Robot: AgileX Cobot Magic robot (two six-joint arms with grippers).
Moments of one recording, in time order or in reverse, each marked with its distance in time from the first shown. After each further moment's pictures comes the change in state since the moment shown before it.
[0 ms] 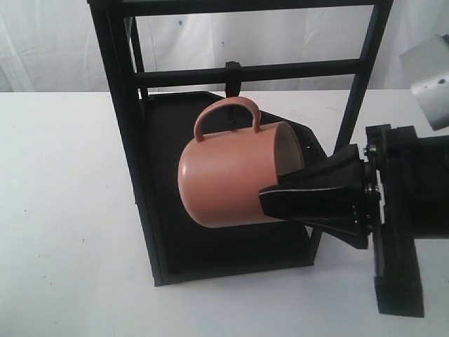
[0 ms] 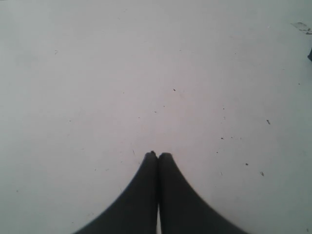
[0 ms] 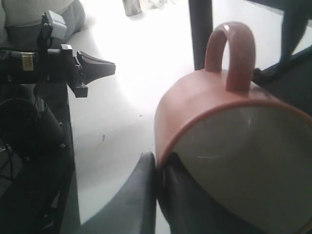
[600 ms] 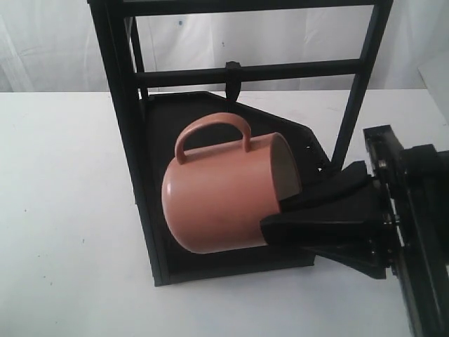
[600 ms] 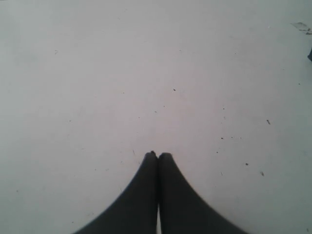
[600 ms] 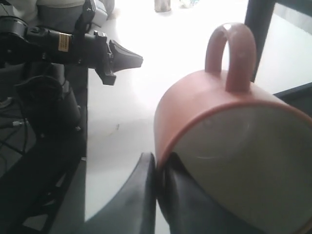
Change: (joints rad) left arm 0.000 0.000 0.000 0.000 0.000 0.000; right arm 0.000 -0.052 0.000 -0.037 0.080 -0.073
